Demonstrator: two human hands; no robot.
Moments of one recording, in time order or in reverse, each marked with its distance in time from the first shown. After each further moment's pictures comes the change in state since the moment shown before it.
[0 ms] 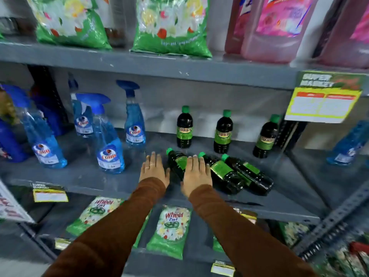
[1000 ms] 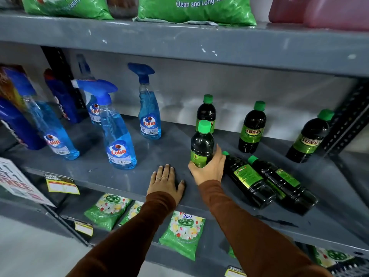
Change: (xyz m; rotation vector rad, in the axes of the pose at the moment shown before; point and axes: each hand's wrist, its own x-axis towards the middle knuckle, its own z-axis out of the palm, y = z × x) left_hand 0.005 -0.026 0.053 0.135 -0.117 -0.073; right_hand 0.064 -0.005 0.041 0.881 0.269 0.341
